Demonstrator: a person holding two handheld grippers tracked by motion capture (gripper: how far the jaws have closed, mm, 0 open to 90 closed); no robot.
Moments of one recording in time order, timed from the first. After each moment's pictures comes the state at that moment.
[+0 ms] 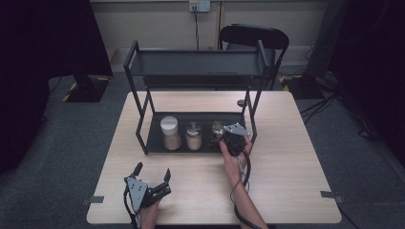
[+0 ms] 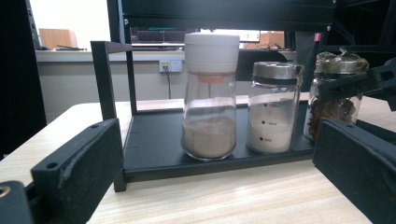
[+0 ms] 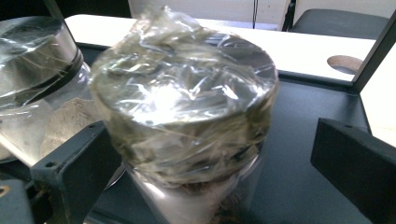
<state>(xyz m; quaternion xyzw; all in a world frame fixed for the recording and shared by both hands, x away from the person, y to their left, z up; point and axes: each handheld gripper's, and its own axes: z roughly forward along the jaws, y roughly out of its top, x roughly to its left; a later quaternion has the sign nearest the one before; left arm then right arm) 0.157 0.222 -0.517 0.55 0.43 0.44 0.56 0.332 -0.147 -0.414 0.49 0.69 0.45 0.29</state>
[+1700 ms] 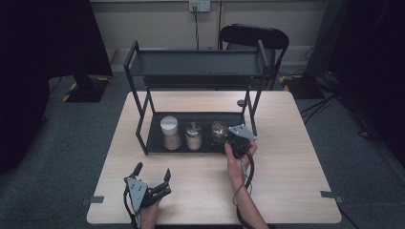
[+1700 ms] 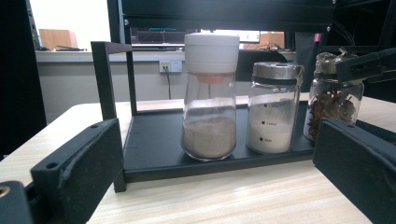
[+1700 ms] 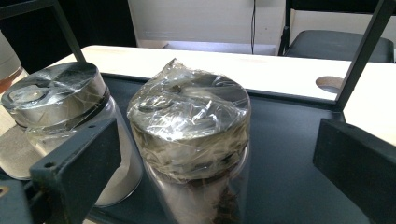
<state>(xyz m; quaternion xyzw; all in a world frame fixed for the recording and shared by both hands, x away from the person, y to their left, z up) 0.157 0.222 -0.518 0.55 0.43 0.44 0.56 0.310 -0.157 -0.410 0.49 0.66 0.49 0.31</state>
